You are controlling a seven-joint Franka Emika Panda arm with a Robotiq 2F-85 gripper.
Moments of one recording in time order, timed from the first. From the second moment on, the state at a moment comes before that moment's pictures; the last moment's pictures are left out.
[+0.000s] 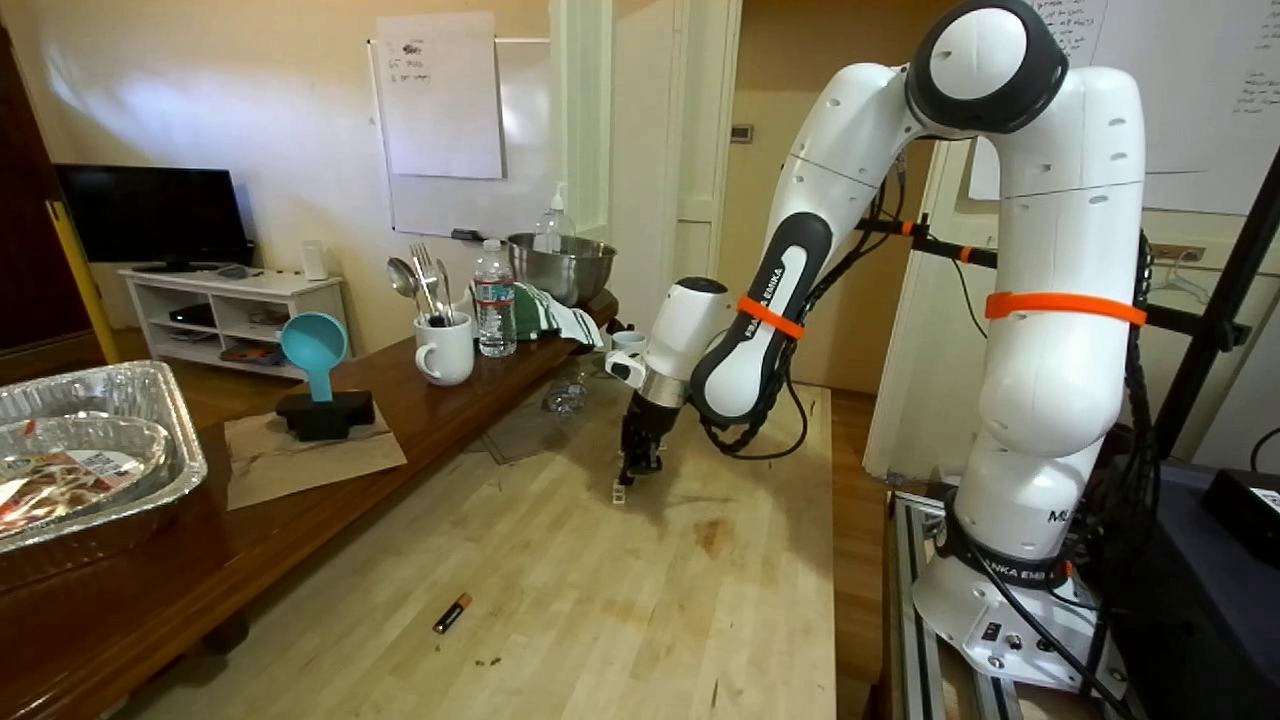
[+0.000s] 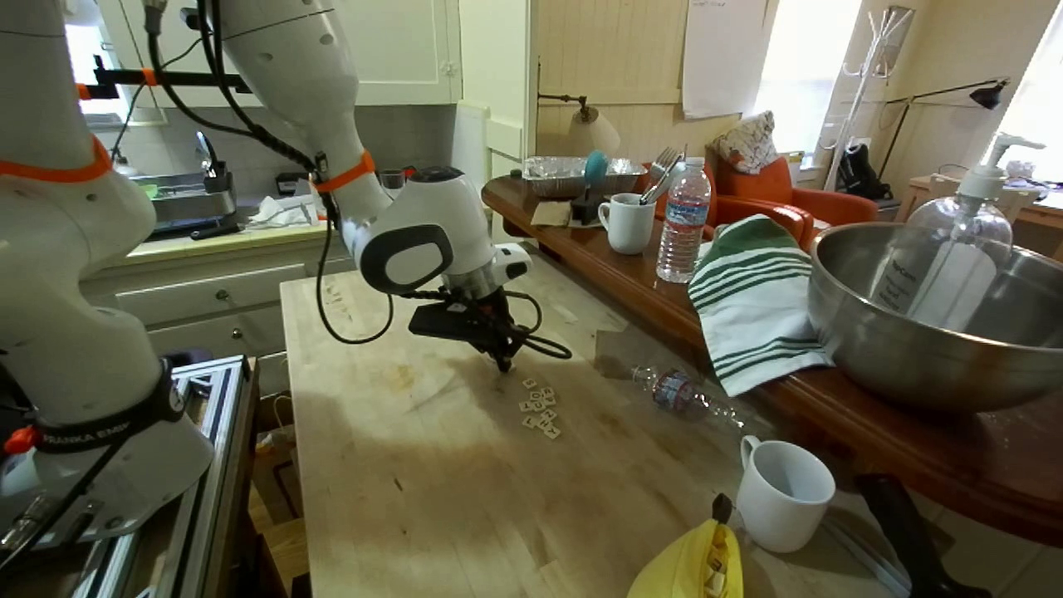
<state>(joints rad) -0.38 0.21 0.29 -2.62 -0.23 3.12 -0.64</state>
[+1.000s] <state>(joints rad) -0.37 0.12 0.17 -2.62 -0.21 3.10 -0.49</state>
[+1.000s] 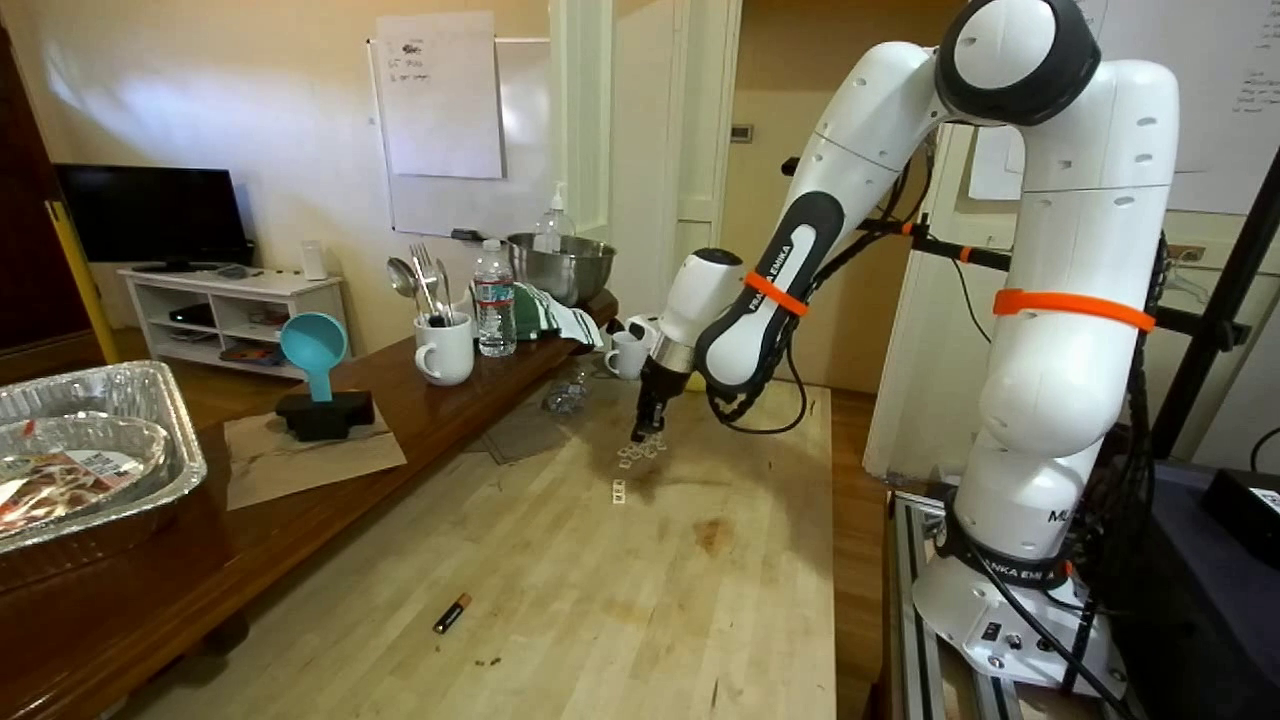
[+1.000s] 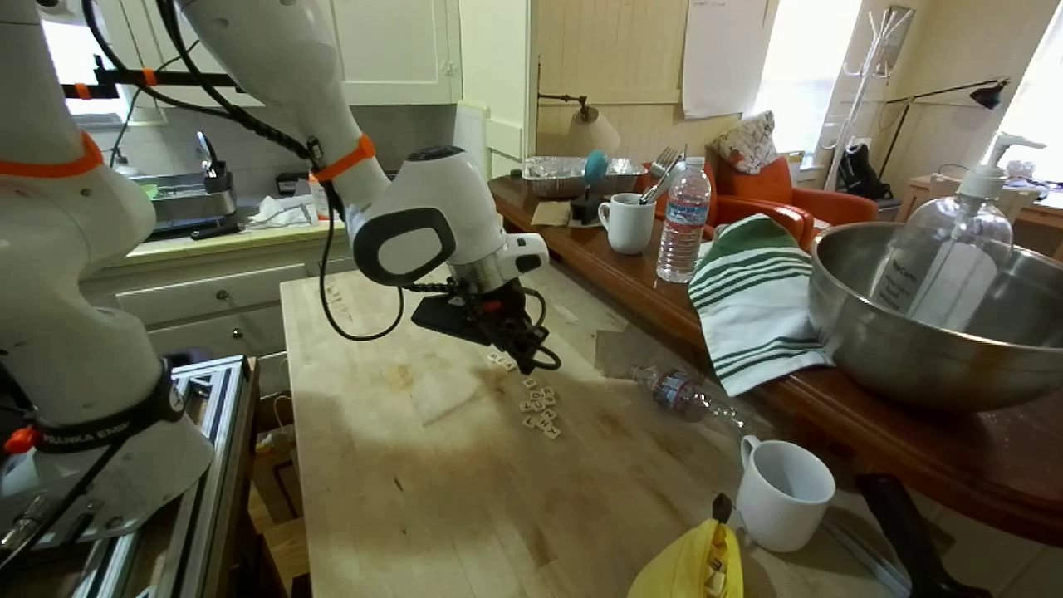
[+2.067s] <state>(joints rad) -0.24 0.15 -0.01 -2.58 -0.43 2.98 0.06</state>
